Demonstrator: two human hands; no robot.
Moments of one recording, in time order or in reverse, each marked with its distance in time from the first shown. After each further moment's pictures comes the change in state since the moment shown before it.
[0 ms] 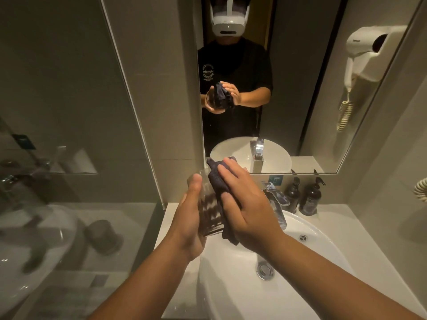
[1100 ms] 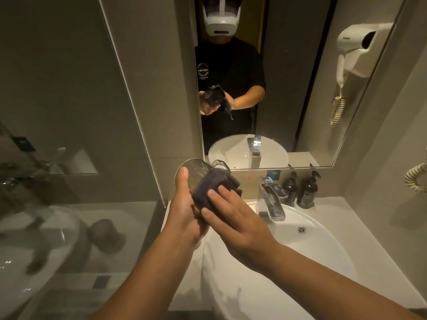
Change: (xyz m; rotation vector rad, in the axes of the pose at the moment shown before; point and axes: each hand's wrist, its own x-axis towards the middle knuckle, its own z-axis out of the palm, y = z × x) left_hand -0.009 0.020 0.004 -0.268 0.238 -0.311; right_hand -0.046 0.026 0.029 -0.455 0.049 -0.571
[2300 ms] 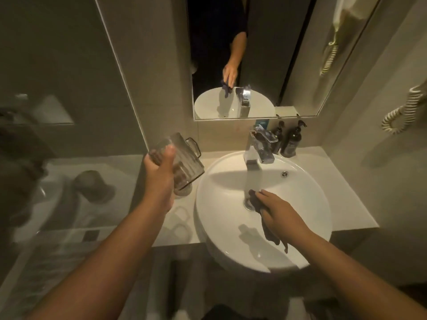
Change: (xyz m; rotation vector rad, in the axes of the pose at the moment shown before) left_hand -0.001 -0.027 -0.086 0.330 0.276 0.455; right_hand -0.133 -0.022 -0.025 0.164 -0.682 1.011
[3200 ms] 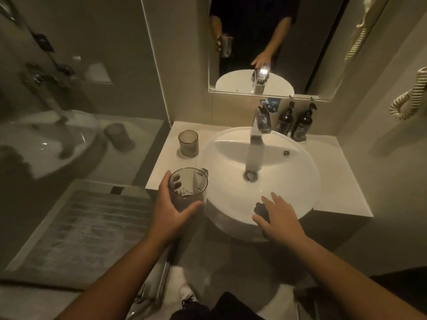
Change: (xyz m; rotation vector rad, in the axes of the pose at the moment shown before) left_hand -0.193 -0.119 -0.052 0.570 -0.069 0.309; right_hand -0.105 0.072 0.023 -0.214 -0.200 -0.004
